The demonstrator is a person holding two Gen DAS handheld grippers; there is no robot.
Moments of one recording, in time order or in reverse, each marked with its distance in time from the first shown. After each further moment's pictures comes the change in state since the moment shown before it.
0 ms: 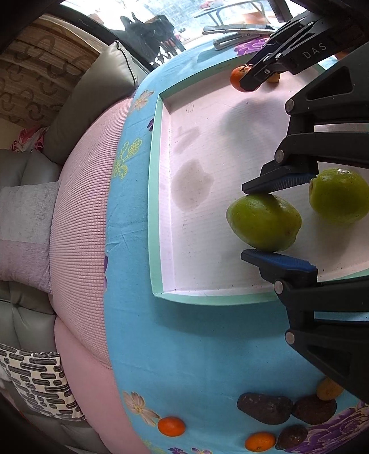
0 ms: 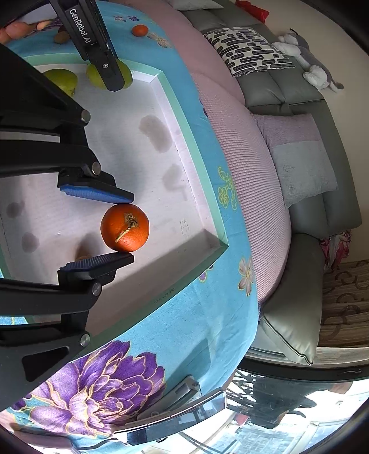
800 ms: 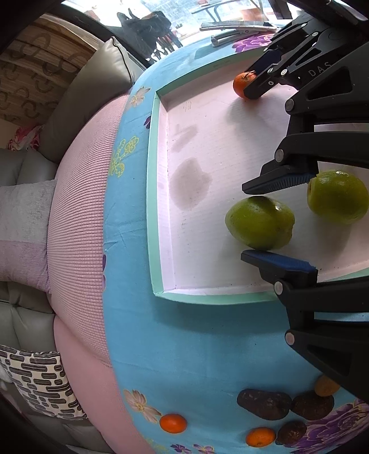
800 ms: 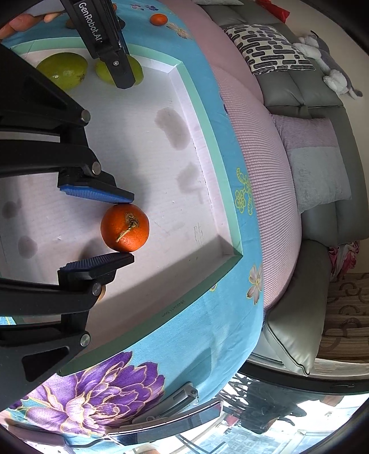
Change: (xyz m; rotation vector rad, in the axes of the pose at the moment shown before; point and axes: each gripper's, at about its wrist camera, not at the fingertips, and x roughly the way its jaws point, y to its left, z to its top) left arm -0.003 -0.008 0.004 0.019 0.014 0.029; right arm 0.016 0.011 -0.005 -0.070 0.048 -0.041
